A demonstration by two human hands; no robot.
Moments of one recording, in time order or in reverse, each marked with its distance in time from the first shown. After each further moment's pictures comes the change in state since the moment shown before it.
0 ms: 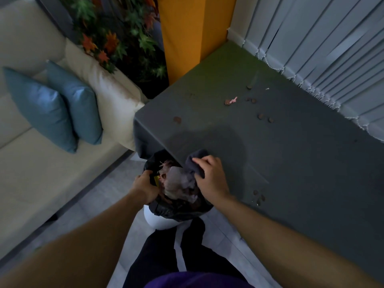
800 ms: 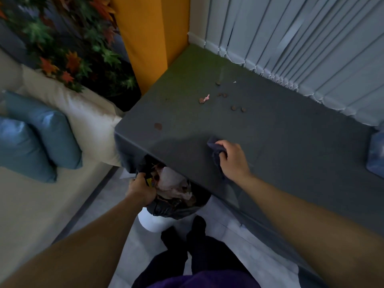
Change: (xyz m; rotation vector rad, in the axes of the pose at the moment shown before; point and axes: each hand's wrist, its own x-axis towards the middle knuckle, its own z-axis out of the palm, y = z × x) left_hand 0.004 0.016 -0.011 0.169 0.006 0.091; right_hand 0.002 0.041 -0.077 0.019 0.259 0.194
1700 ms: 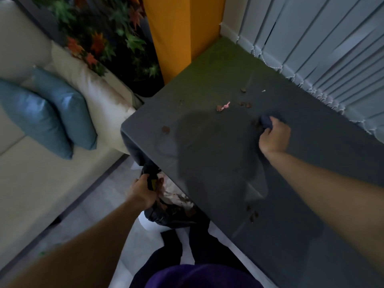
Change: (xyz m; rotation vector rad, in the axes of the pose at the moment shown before) left_hand 0.023 0.028 0.015 -0.011 0.064 -0.105; right_hand 0.160 0.081 -0.034 -0.216 0.173 0.211
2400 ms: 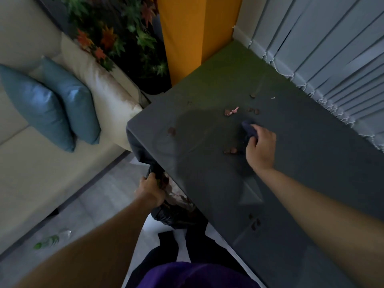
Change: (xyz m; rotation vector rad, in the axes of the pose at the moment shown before) left_hand 0.003 0.016 0.007 0.056 0.004 -0.051; right_hand -0.032 -0.032 0.025 0.152 -0.053 -0.231
